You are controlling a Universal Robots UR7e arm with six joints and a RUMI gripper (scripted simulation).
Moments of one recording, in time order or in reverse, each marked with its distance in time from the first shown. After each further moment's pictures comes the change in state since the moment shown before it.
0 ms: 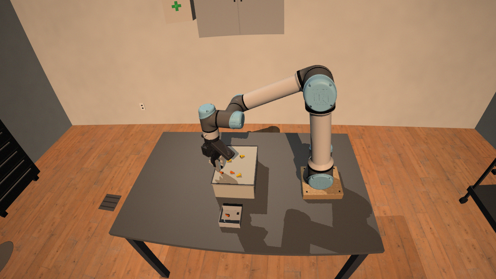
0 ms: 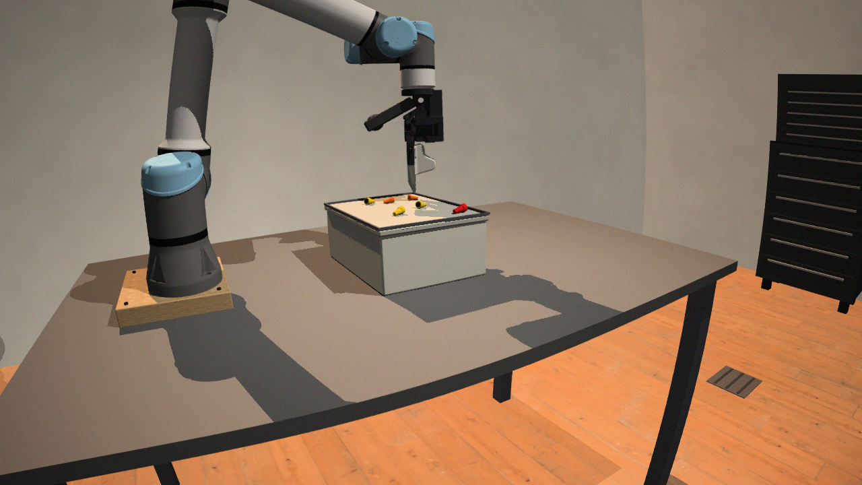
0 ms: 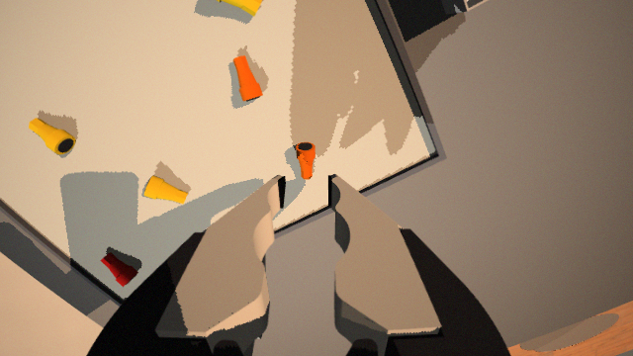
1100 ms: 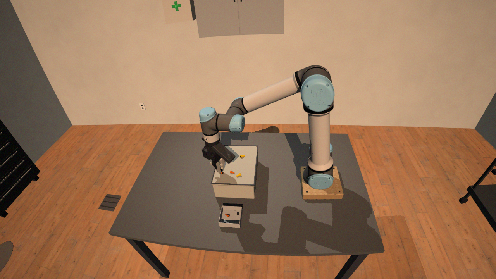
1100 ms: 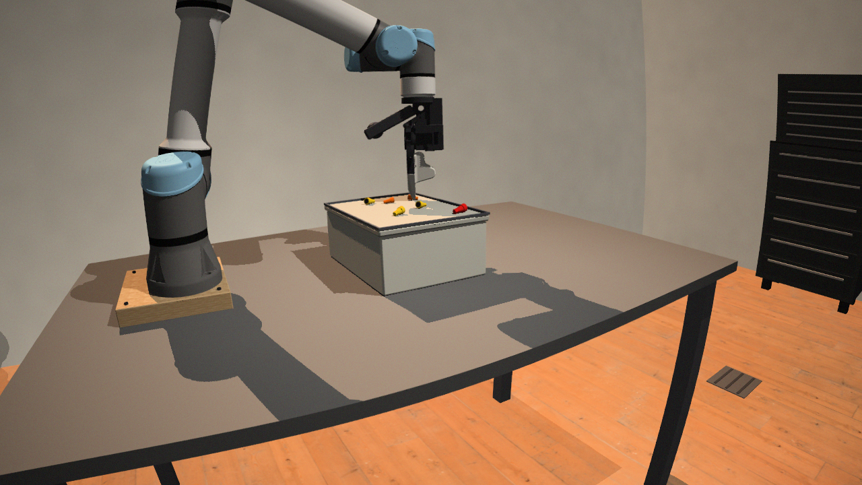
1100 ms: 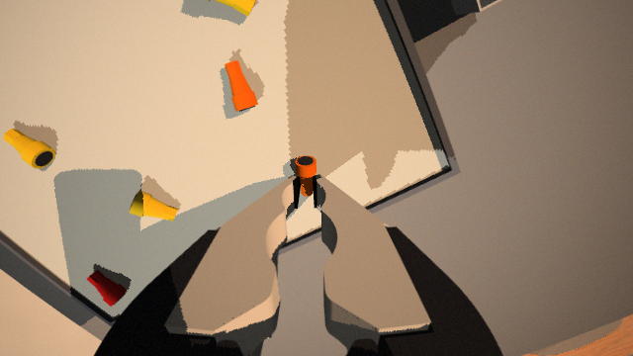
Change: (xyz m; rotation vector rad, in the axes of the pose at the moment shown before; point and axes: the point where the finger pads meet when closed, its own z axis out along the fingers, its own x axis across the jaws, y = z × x) arm -0.001 -0.001 0.018 0.004 -0.002 0.000
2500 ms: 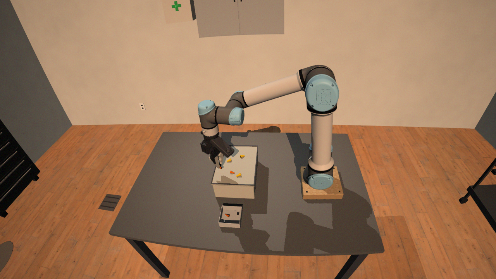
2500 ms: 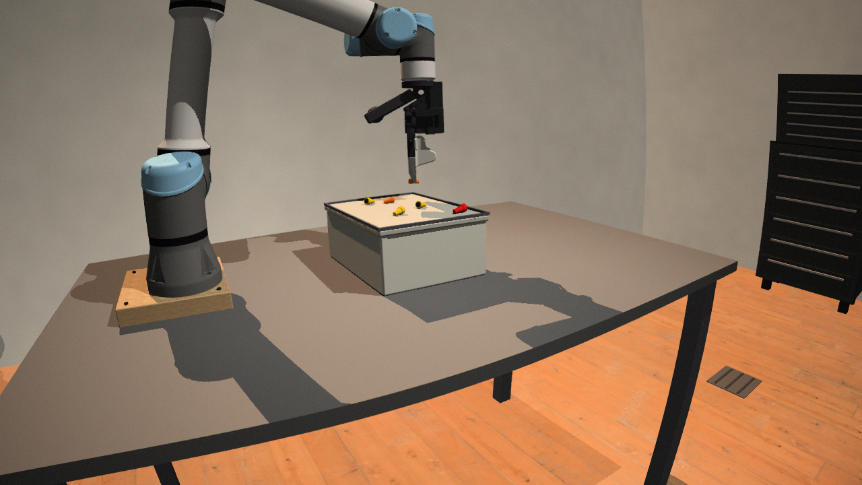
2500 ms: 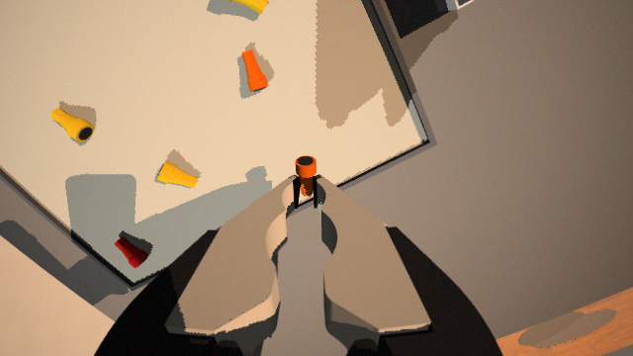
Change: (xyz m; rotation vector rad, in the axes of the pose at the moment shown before) arm 0.000 0.003 -0.036 -0.008 0.003 0.001
